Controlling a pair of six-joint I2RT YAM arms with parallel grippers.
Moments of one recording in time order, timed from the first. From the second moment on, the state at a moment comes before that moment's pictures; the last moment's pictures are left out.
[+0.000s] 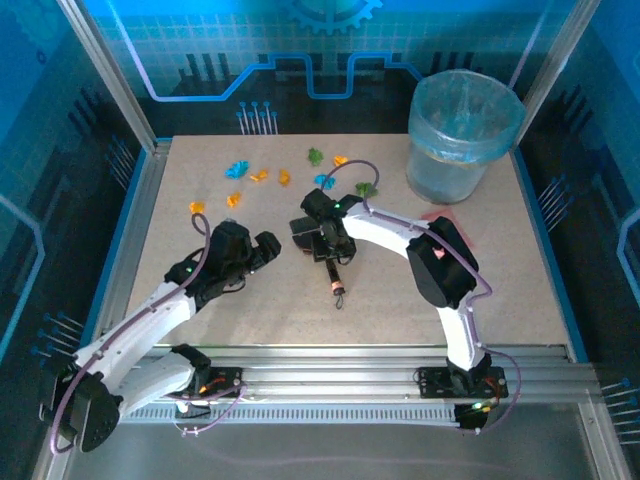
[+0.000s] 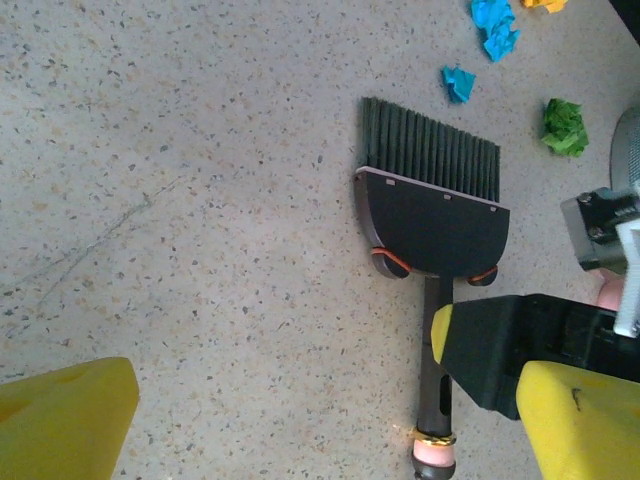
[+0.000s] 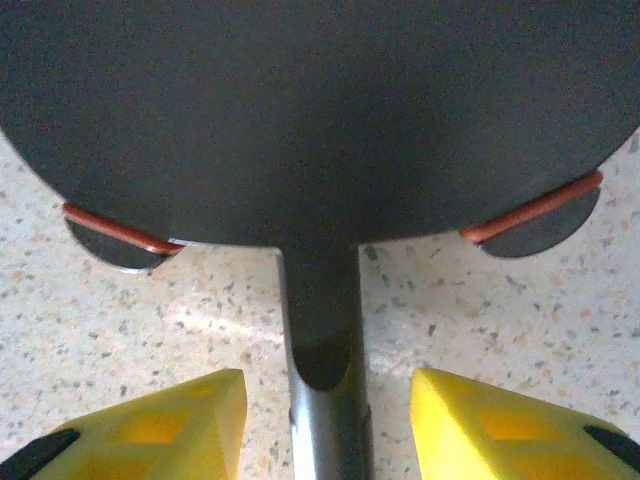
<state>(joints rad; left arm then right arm) -0.45 1.00 0.69 -0.49 -0.10 -1.01 0.74 2.09 1.61 -0.89 0.03 0.57</state>
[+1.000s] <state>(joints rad) -0.45 0.79 0.59 -0.35 0.01 -0.90 0.79 2.09 1.56 -0.90 0.09 0.65</state>
